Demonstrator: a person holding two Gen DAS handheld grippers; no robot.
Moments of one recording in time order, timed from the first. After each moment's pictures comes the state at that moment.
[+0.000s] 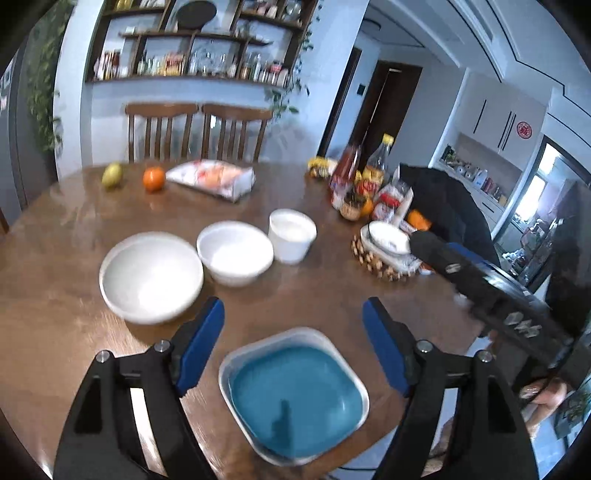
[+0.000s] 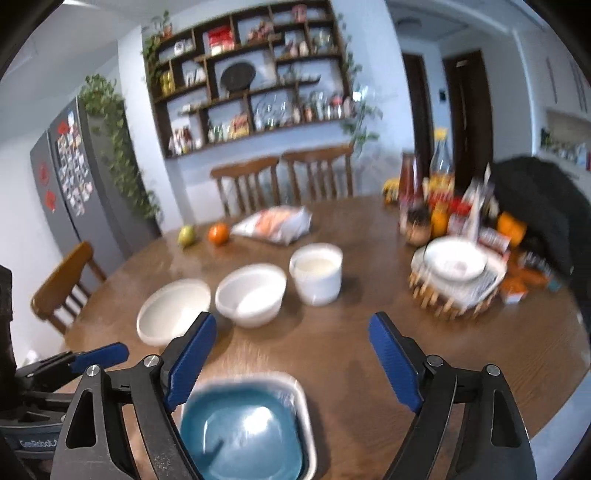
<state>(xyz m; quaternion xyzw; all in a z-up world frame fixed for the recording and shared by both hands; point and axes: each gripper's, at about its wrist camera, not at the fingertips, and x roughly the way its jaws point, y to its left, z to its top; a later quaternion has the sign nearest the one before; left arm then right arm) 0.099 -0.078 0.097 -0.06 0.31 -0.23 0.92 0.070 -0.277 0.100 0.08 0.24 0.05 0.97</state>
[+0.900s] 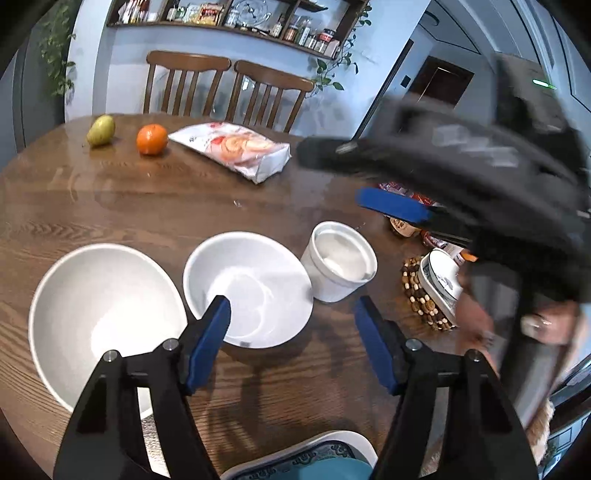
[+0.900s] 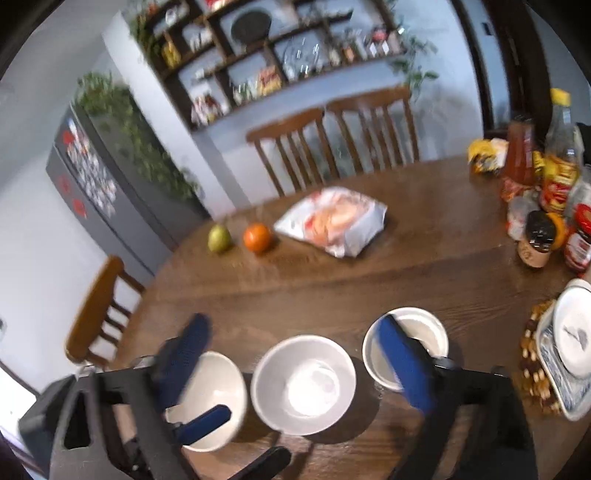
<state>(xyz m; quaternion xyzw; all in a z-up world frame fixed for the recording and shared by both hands) 0.249 -0.101 0.032 -0.12 0.39 -0.19 0.89 0.305 -0.242 0.072 0.13 0.38 0.19 0.89</state>
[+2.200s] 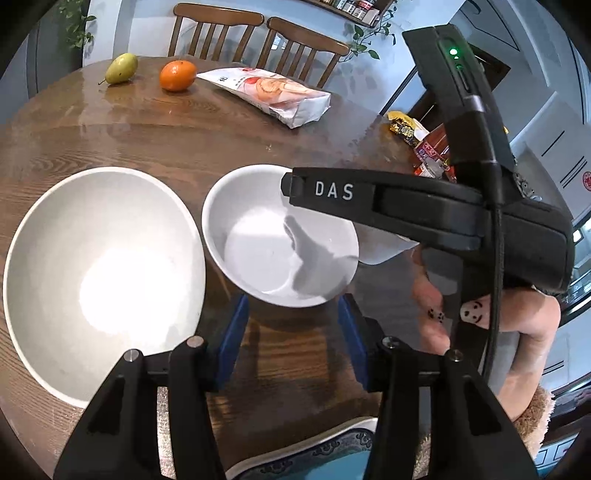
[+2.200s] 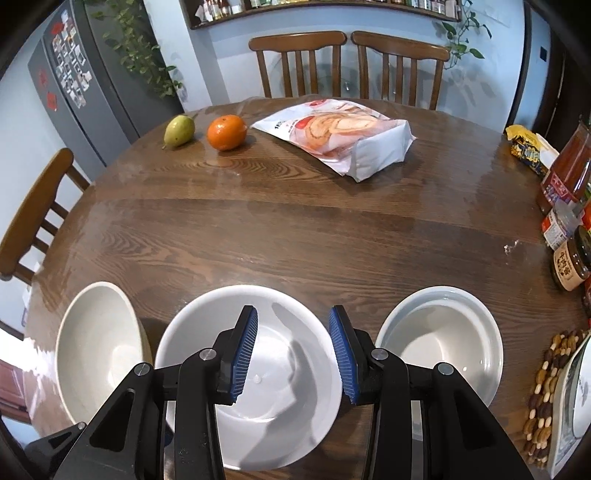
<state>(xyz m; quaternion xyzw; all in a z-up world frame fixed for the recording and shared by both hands) 0.260 -0.093 -0.011 -0.14 0.47 -0.14 0.86 0.350 -0.197 -0.005 -0.02 0.49 0.16 0.86</state>
